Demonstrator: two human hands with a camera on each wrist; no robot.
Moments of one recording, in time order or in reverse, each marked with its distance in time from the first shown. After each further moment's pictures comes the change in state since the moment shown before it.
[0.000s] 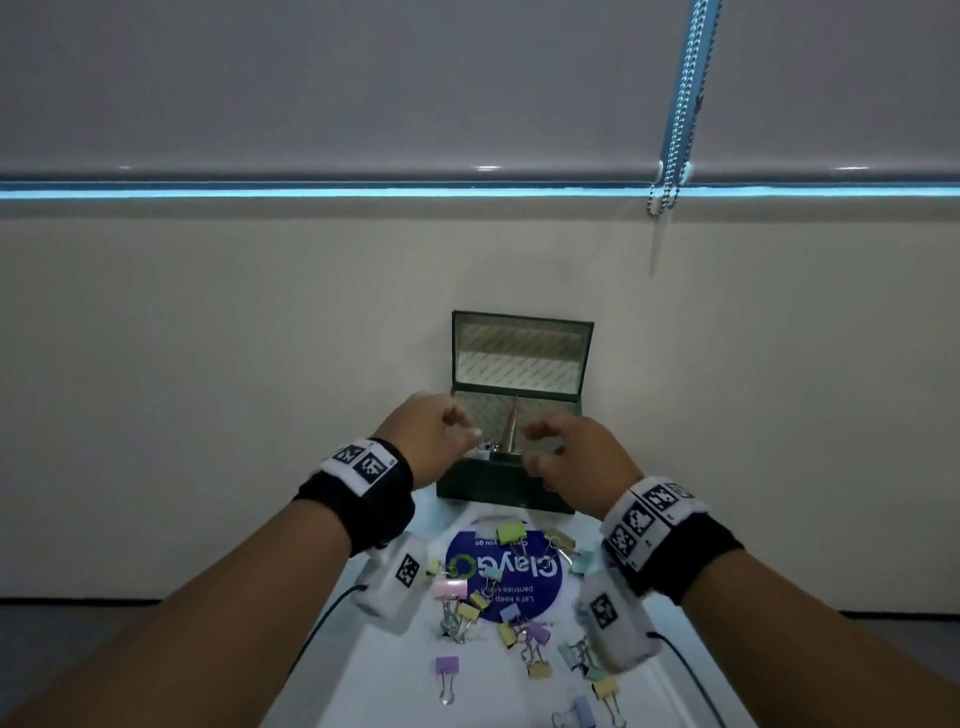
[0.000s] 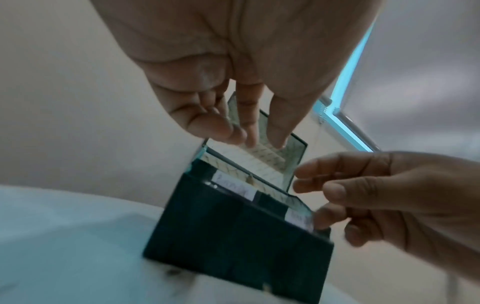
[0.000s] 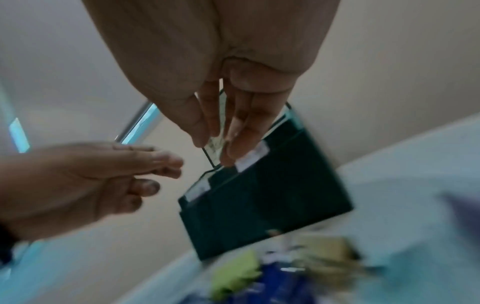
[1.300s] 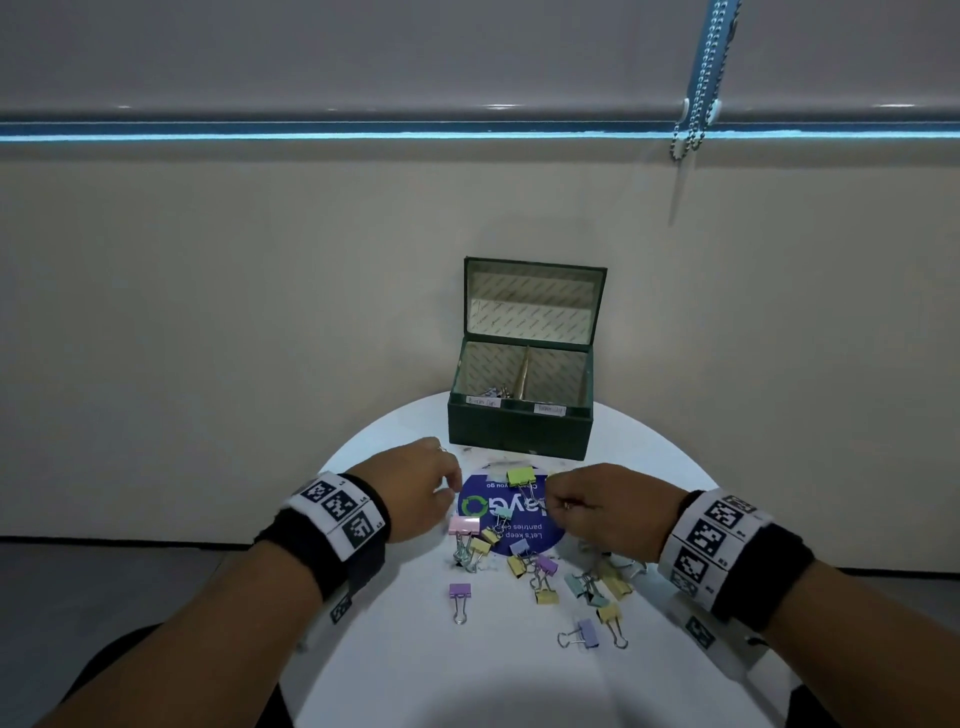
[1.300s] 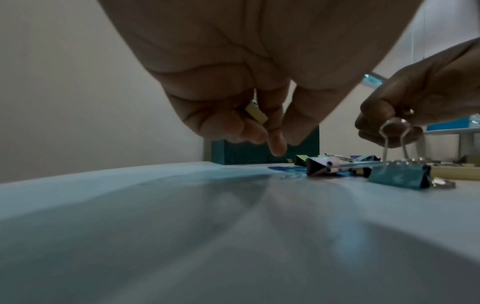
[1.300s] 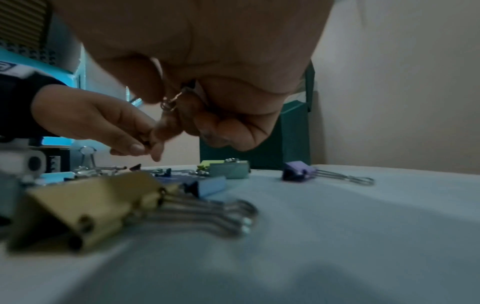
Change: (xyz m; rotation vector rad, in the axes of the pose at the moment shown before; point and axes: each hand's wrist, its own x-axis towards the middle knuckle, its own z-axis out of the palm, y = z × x) left_hand -0.082 -0.035 0.025 0.378 -0.343 0.082; right_hand -0.078 0.006 -0.002 -0.375 -0.606 -0.093
